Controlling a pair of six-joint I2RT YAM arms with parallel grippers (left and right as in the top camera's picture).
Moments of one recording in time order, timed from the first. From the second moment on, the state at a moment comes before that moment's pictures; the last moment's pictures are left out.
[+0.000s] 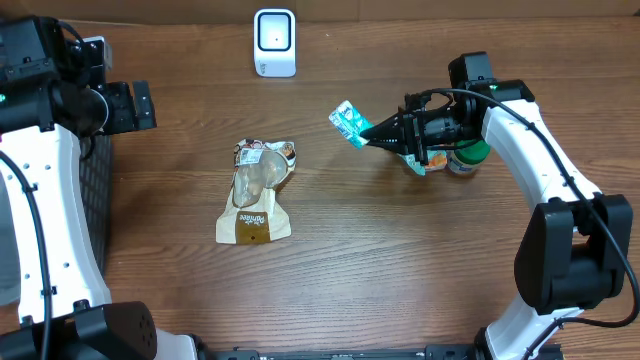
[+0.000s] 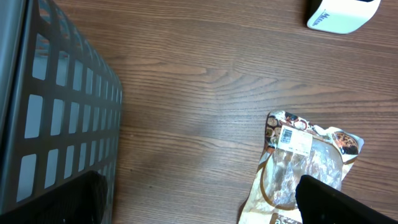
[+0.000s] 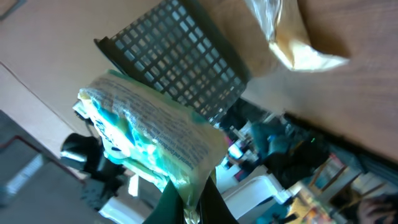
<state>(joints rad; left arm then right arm) 0.26 1.65 1.81 -1.22 0.09 0.06 0.11 1.88 1.47 -0.97 -1.30 0.84</state>
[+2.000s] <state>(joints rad) 0.26 1.65 1.81 -1.22 0.09 0.06 0.43 1.96 2.12 -0.80 0.20 0.34</state>
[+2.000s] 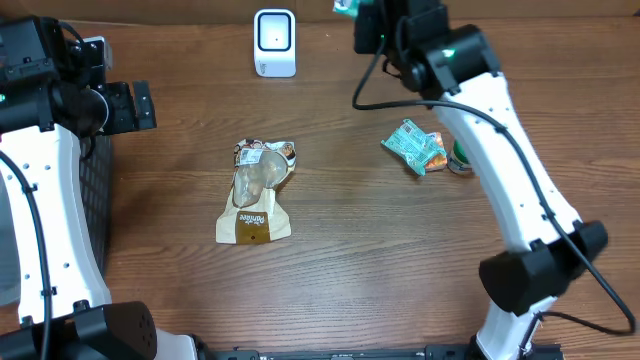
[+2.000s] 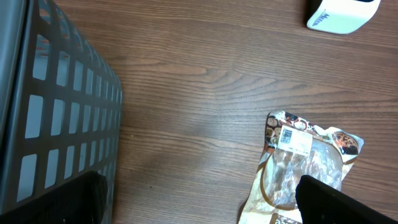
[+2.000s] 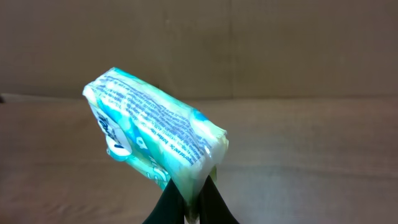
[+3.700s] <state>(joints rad) 0.26 1.65 1.81 -1.22 0.09 0.06 0.54 2.57 2.12 0.18 0.22 -0.11</state>
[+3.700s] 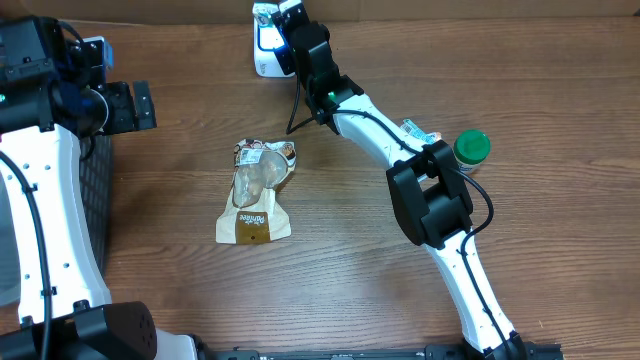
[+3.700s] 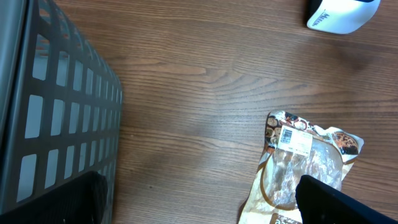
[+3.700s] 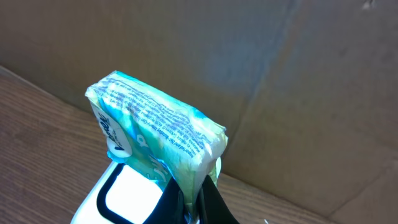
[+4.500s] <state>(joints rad) 0.26 1.65 1.81 -1.22 0.09 0.06 0.57 2.33 2.12 -0.29 0.23 0.02</state>
